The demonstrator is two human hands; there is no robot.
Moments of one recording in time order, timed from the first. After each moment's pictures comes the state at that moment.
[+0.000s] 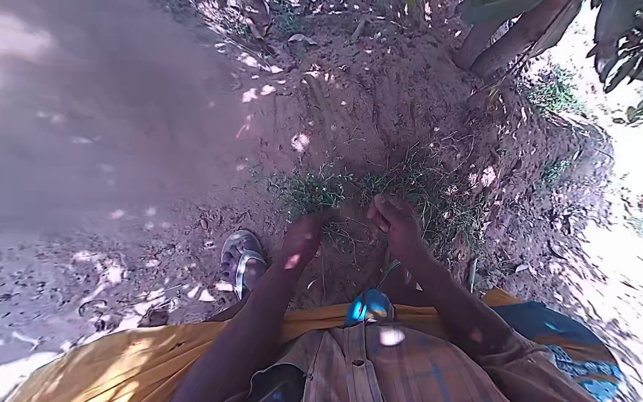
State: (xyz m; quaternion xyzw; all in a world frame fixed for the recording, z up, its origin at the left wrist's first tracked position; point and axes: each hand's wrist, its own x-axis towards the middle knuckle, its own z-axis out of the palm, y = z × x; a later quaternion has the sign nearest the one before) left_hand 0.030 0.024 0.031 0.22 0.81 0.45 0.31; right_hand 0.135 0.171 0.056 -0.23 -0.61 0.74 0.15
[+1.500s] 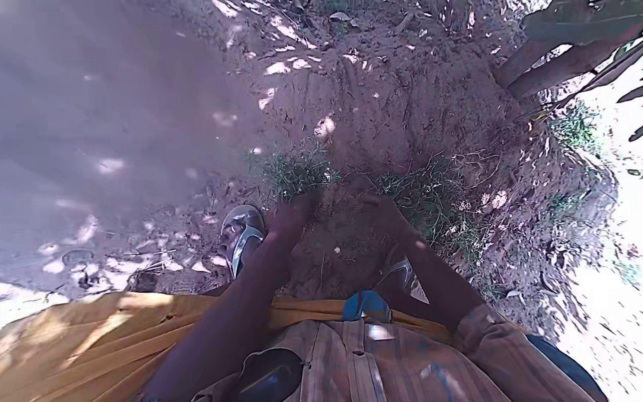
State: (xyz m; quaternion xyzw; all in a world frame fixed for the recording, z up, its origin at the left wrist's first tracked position) left_hand -0.005 0.015 0.004 -0.11 0.76 0.55 0.33; right_hand 0.080 0.207 -0.017 -0.23 -0.82 0.51 -0.14
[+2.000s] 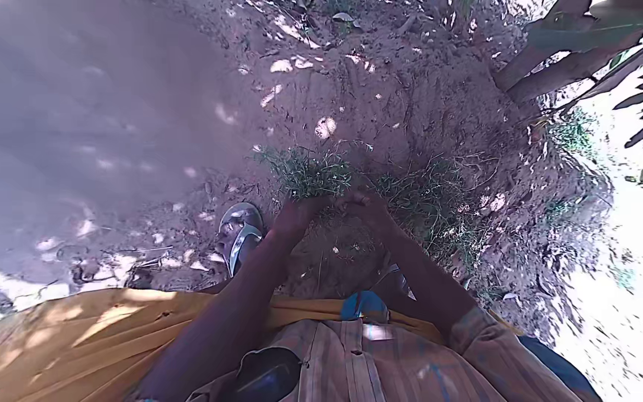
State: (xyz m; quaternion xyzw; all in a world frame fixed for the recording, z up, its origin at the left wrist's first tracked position) left_hand 0.006 0.011 0.041 -0.04 0.74 0.55 0.38; right_hand 0.076 0.176 -0.004 -0.17 -0.74 0.64 -0.09
